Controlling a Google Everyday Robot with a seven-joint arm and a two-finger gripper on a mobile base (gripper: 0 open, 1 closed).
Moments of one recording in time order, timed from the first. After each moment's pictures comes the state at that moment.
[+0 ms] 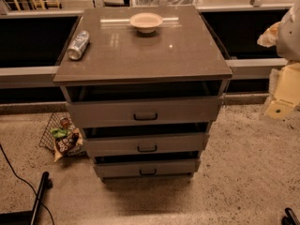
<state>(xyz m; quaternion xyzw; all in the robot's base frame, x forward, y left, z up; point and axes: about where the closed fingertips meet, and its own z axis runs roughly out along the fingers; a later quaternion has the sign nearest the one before) 0.438 -0.217 0.976 -0.60 0.78 -0.03 0.16</state>
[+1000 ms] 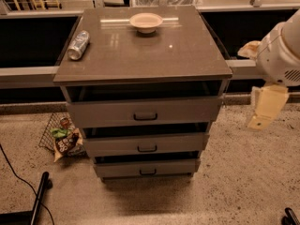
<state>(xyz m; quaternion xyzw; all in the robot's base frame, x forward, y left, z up) 0.459 -0.202 0.933 -0.65 0.73 -0.05 0.19</state>
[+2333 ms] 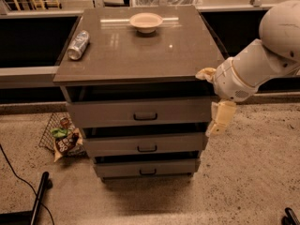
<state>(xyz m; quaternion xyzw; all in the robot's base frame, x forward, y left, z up) 0.515 -0.145 0.830 -0.70 0.67 0.08 0.24</state>
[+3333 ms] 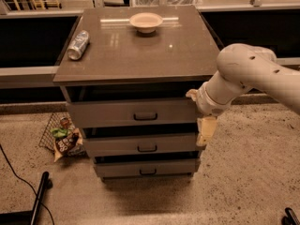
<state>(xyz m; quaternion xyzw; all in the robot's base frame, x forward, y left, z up) 0.559 -0.151 0.718 -0.72 0.67 0.04 0.17</state>
